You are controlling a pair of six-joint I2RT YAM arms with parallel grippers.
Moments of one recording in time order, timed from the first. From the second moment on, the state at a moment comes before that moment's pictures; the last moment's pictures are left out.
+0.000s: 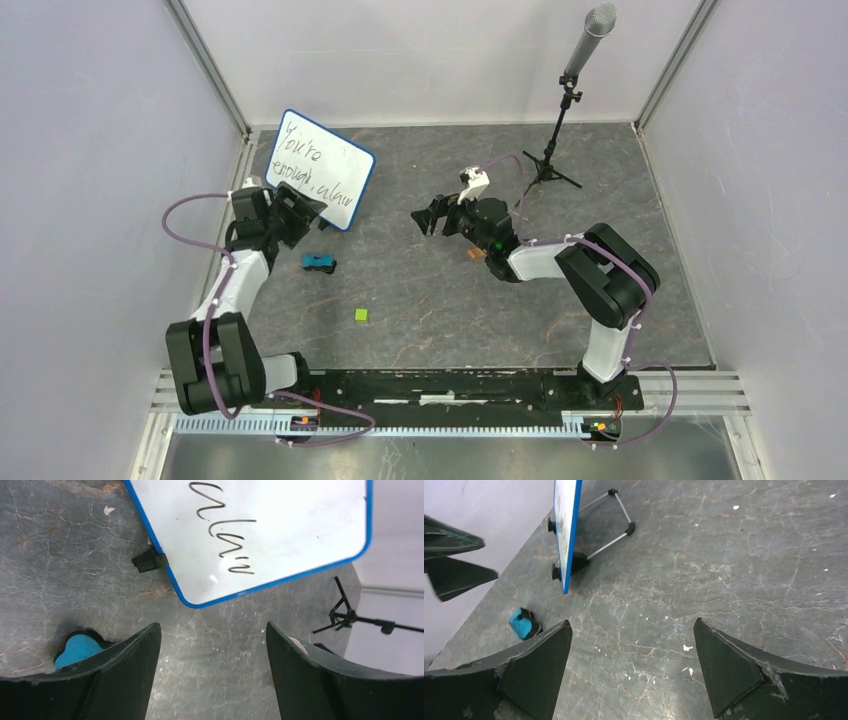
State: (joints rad) left arm 0.17 1.24 0.79 -0.18 0.29 -0.71; right arm 0.67 1.84 0.84 0.89 -0.01 0.44
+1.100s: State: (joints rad) left arm 0.18 1.70 0.70 0.36 0.23 -0.81; right arm 0.46 1.89 0.84 0.88 -0.36 0.44
